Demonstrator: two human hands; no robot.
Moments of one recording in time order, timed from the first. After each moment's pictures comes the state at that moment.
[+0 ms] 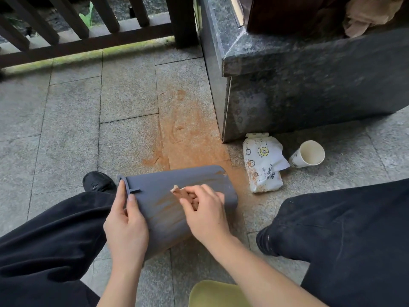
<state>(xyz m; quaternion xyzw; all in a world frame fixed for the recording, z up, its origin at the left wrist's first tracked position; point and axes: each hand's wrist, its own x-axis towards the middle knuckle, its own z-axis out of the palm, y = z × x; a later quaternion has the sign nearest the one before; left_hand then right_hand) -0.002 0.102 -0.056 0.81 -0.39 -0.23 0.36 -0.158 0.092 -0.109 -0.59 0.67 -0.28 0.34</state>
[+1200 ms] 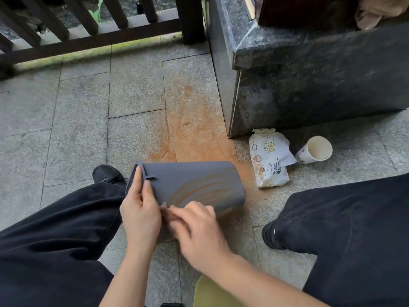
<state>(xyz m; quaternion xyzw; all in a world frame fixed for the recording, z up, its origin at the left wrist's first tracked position) -0.006 0.094 -0.052 0.79 -0.42 -0.26 0.37 -0.140 0.141 -0.069 -0.69 0.53 -0.32 0.37</state>
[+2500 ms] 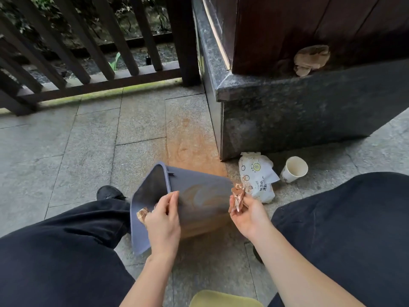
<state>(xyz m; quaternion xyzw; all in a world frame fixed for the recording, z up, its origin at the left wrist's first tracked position) -0.055 0.136 -0.050 0.74 -0.51 -0.18 0.41 -0.255 0.109 -0.079 0.18 0.48 -0.51 0.69</state>
